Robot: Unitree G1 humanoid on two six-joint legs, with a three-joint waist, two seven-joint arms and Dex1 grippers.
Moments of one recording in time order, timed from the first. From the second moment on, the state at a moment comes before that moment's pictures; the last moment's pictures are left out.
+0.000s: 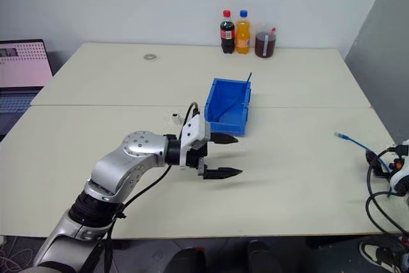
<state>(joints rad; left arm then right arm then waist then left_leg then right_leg) -0.58 0.50 -0.31 -0.22 -0.39 0.56 -1.02 -0.11 -0.76 -0.53 0.27 0.39 0.44 0.40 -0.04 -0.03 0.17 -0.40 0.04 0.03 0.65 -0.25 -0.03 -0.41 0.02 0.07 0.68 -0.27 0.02</state>
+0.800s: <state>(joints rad) -0.62 0.46 -0.36 -0.17 -0.33 0.53 -1.07 -0.17 -0.86 -0.50 0.50 0.37 0.60 0.61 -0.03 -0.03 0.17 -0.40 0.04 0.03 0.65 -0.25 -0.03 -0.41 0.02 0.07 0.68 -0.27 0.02</state>
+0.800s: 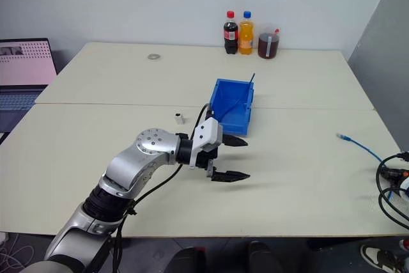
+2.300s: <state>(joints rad) 0.06 0.83 0.16 -0.08 -0.34 0.35 -1.00 -0.30 -0.43 0.30 -0.25 0.20 0.66 0.67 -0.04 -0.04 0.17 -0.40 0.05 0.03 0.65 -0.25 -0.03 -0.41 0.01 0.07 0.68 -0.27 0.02</state>
